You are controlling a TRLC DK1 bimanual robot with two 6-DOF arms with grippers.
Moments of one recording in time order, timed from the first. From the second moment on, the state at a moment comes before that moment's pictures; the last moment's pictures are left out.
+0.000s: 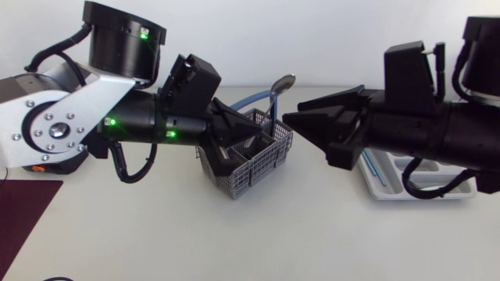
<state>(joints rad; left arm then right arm) -0.64 1.37 1.01 -0.16 0.44 0.28 0.53 0.99 0.80 -0.10 -0.38 0.02</state>
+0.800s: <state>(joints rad) -0.60 1.40 1.01 -0.09 0.39 0.18 0.52 1.28 1.01 -0.12 -0.41 0.08</state>
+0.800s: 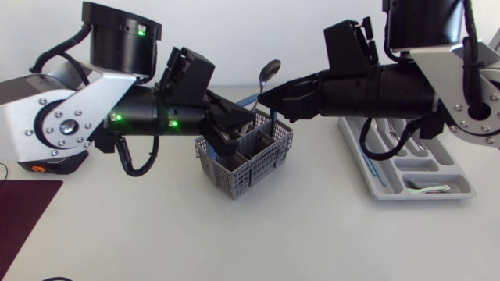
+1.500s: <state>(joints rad) -0.60 1.42 1.01 -0.08 0.39 0.18 0.55 1.33 1.04 -0.12 -0.40 0.09</state>
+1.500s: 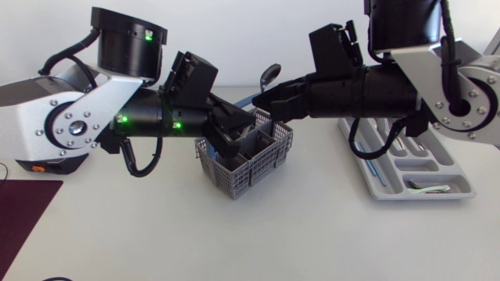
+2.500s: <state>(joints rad) -0.62 1.41 1.02 -0.08 0.35 0.18 0.49 1.34 1.03 -0.12 -0.46 0.08</state>
